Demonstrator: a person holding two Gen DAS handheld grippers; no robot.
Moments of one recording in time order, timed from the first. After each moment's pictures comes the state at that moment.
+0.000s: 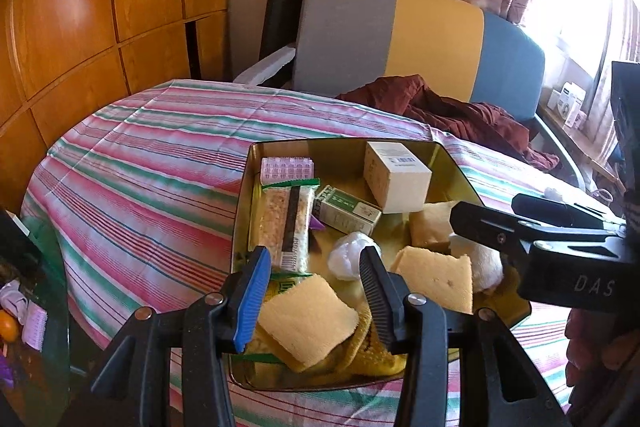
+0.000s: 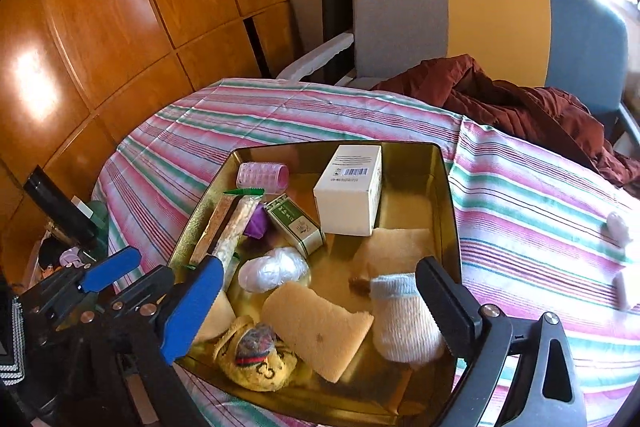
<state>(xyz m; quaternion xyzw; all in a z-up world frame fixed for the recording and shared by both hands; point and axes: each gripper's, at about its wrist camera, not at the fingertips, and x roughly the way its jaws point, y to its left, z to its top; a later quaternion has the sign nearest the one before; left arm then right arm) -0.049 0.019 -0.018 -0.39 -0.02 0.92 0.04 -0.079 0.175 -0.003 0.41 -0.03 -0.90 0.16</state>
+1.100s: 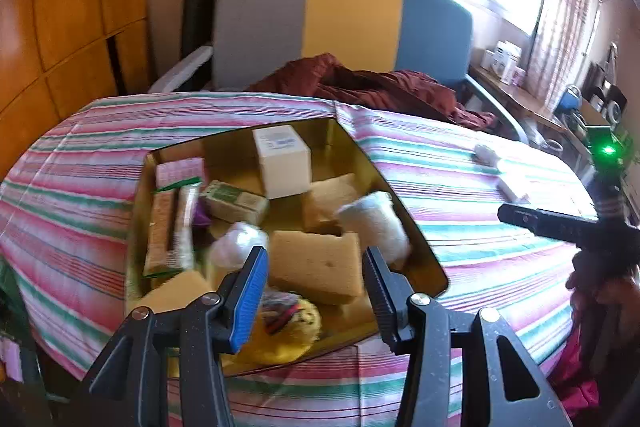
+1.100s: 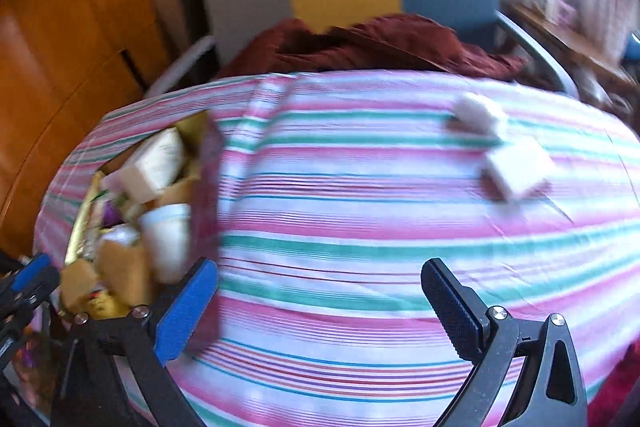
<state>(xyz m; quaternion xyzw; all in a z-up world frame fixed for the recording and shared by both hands) -0.037 0.098 -0.012 -0.40 0.02 0.90 0.16 -0.031 0.371 -0.035 0.46 -0.12 -0.88 -0.03</state>
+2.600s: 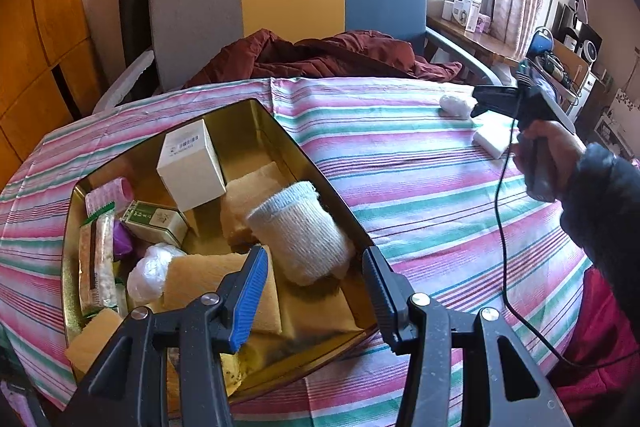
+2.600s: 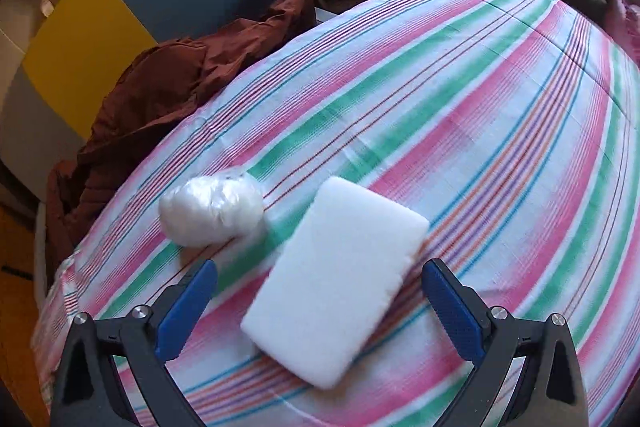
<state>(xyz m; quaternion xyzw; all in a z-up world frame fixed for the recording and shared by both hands) -0.053 0.175 -0.038 -0.43 0.09 0.87 0.21 -0.134 0.593 -0.107 0.45 -0.33 -0.78 -0.30</state>
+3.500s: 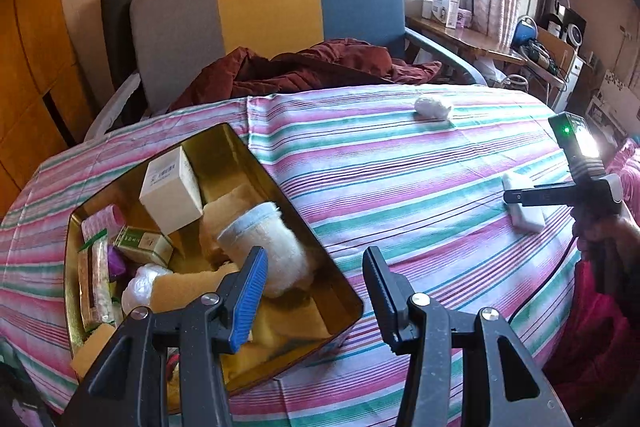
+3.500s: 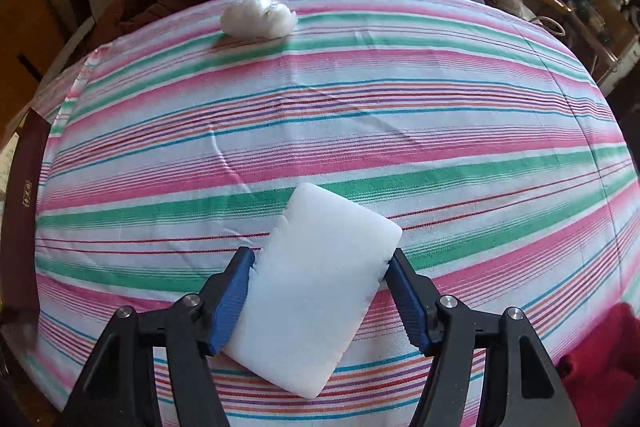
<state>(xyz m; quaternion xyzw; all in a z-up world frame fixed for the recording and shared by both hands) -0.037 0.202 -0.020 -0.41 0.13 0.87 0.23 0.000 0.539 -0.104 0.54 -0.12 -0.82 -0.14</state>
